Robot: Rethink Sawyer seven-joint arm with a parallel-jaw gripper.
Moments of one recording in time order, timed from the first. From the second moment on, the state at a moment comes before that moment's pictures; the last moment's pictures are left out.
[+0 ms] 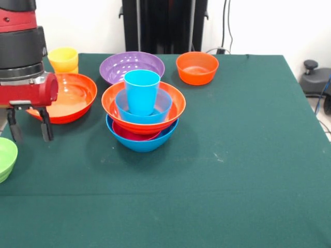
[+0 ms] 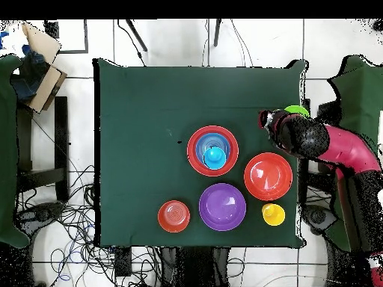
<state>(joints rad) -0.98 -0.46 0.63 1.41 -0.55 0.56 1.57</state>
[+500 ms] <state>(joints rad) -1.03 -0.47 0.67 1.38 -0.55 0.66 1.55</state>
